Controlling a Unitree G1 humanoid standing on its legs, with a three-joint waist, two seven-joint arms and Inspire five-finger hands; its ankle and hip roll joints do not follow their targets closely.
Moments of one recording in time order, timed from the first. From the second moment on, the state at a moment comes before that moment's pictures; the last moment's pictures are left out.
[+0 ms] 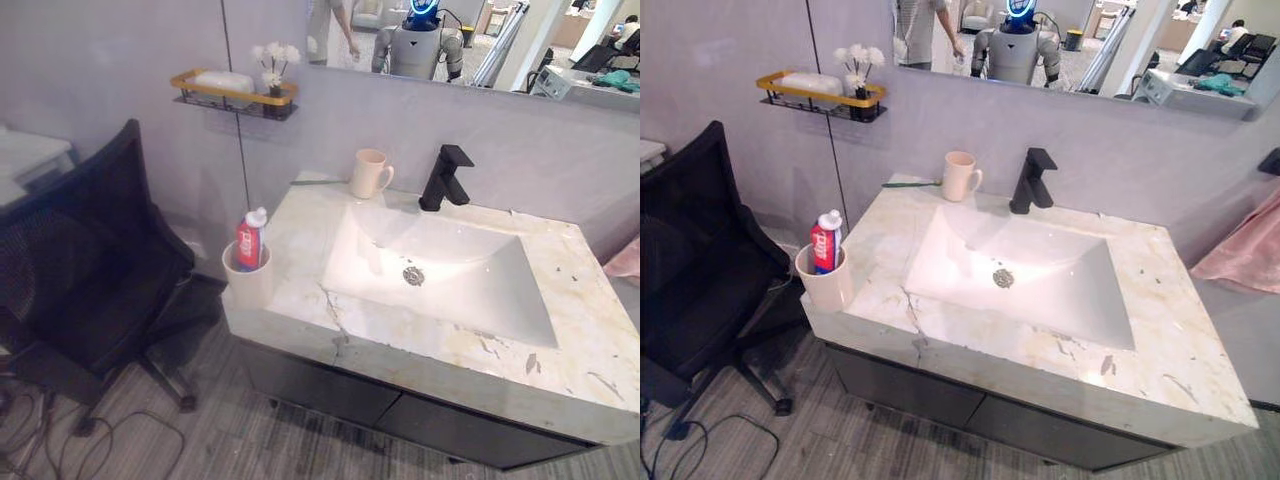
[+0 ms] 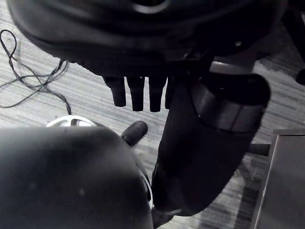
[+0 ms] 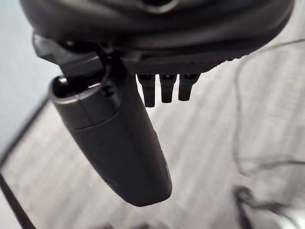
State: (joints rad) left arm 0.03 0.20 -0.10 1.37 -0.15 0.01 0.06; right arm 0.28 -0.25 -0.38 1.18 0.88 0.17 -0.20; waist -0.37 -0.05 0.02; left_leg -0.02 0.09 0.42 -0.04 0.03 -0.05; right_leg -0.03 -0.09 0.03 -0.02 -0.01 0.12
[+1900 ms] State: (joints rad) left arm -0.10 0.20 -0.14 1.25 -0.20 0.27 0.11; right arm 0.02 -0.23 0.21 1.20 0.28 0.28 0.01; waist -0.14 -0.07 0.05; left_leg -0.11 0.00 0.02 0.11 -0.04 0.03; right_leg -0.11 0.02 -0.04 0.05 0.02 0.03
